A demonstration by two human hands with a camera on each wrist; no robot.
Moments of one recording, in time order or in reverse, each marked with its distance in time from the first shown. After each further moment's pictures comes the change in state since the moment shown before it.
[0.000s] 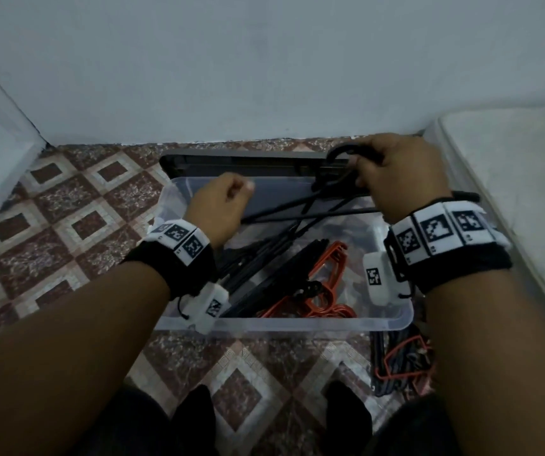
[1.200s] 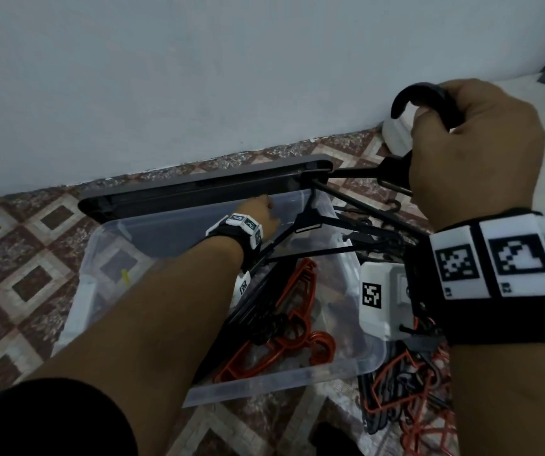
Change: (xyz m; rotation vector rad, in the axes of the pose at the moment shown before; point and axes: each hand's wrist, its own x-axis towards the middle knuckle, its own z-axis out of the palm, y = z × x) left_hand 0.170 0.018 0.190 0.508 -0.375 0.005; right_hand 0.018 0.074 -0.070 0.006 0.545 0.169
